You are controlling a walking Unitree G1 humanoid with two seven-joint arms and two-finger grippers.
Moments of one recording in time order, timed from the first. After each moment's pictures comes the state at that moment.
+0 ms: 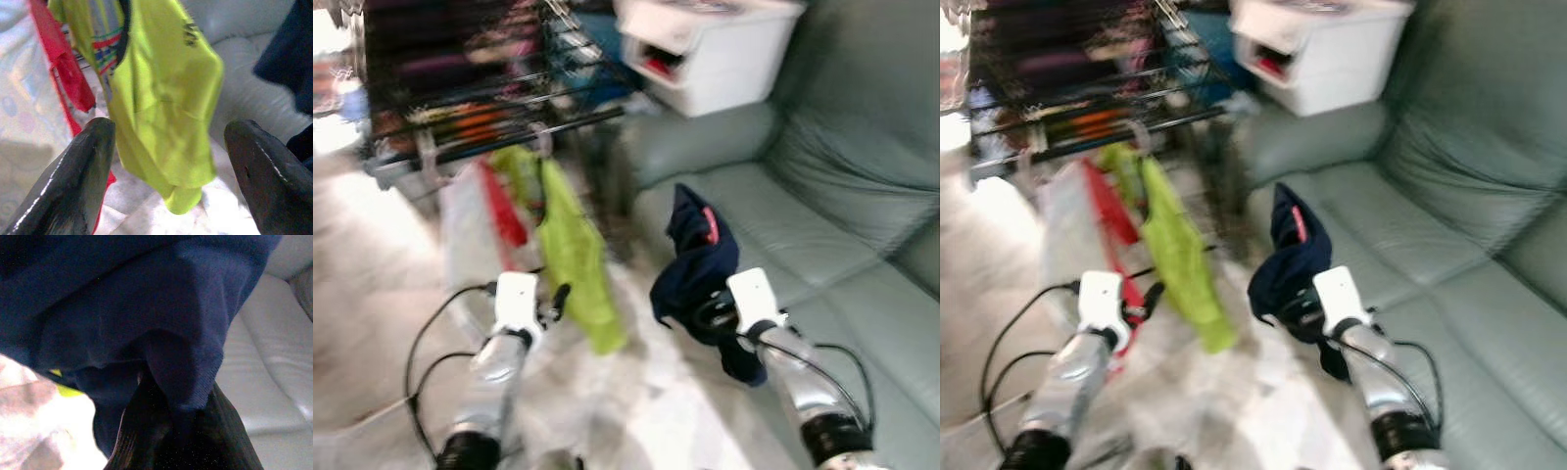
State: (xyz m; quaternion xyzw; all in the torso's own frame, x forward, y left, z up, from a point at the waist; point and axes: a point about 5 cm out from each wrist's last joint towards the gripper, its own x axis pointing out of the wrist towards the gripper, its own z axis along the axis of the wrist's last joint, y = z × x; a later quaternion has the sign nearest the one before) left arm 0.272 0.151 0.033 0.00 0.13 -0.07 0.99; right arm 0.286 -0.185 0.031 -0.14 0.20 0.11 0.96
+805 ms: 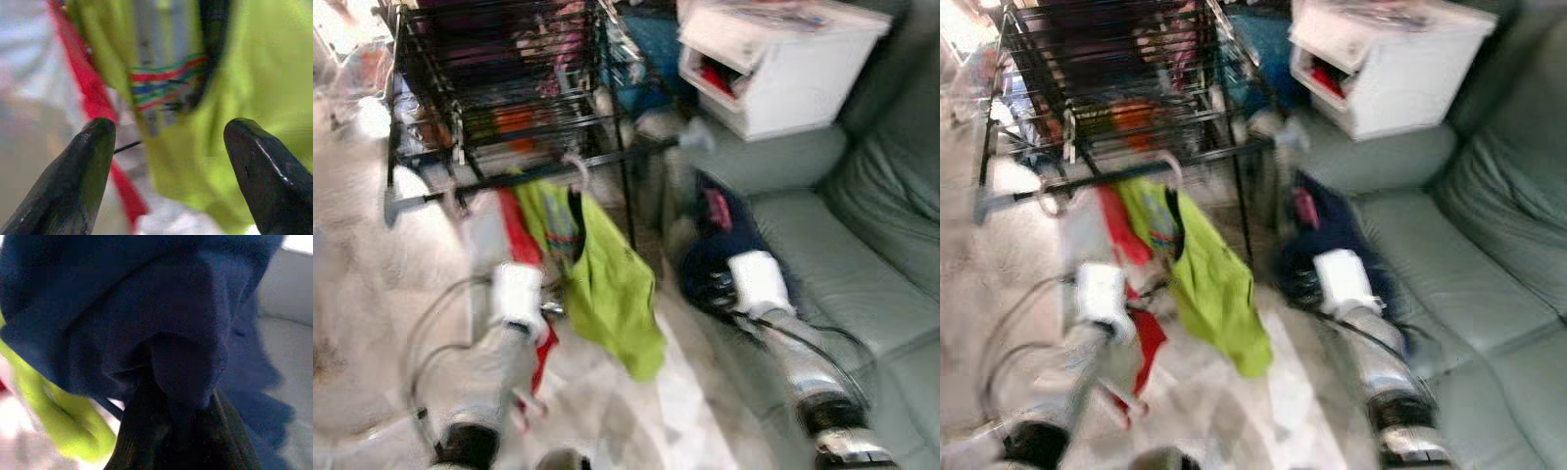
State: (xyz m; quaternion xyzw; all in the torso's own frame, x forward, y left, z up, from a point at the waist) left arm 0.276 0.165 0.033 0.01 0.15 -0.05 0.99; right arm 0.304 -0.171 0.045 -0.13 0.17 0.12 0.97
